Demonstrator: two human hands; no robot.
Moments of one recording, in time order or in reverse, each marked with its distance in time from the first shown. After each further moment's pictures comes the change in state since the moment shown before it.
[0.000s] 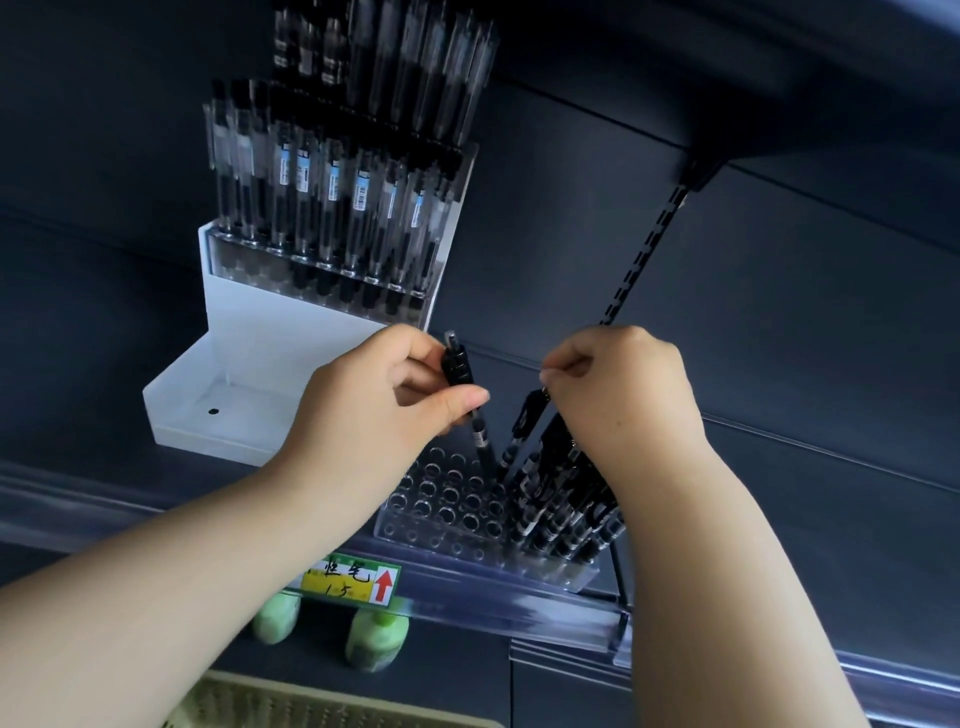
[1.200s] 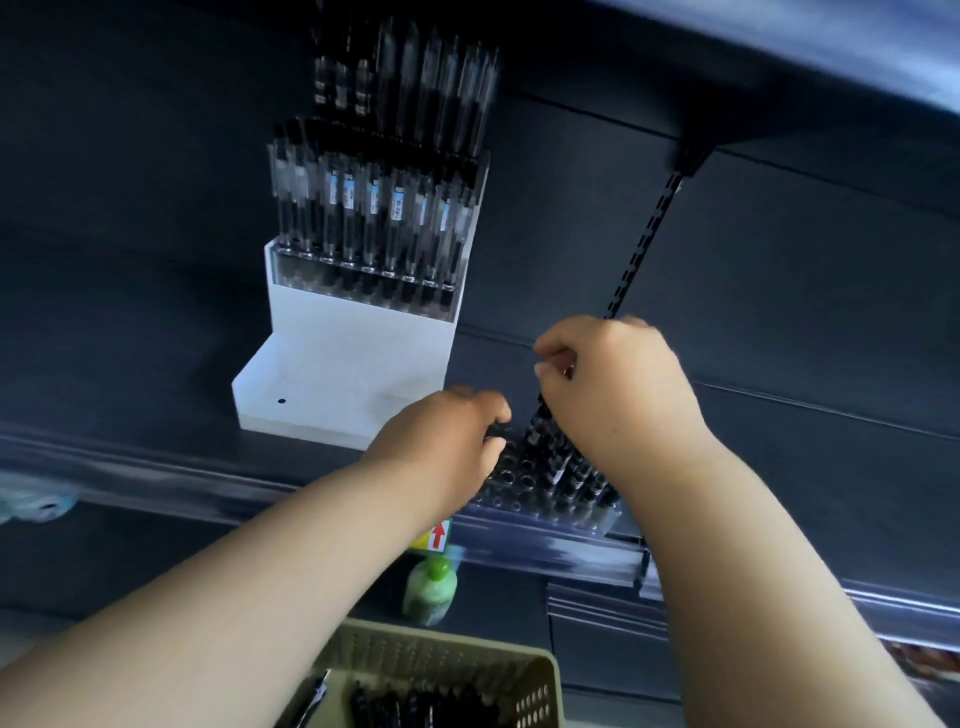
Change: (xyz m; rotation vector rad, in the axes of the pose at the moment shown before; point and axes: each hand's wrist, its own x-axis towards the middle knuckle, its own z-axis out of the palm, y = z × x) left_hand -0.017 -0.009 0.006 0.756 -0.364 0.103; right_hand -0.043 -0.025 -0.010 -0.130 0.026 -0.221
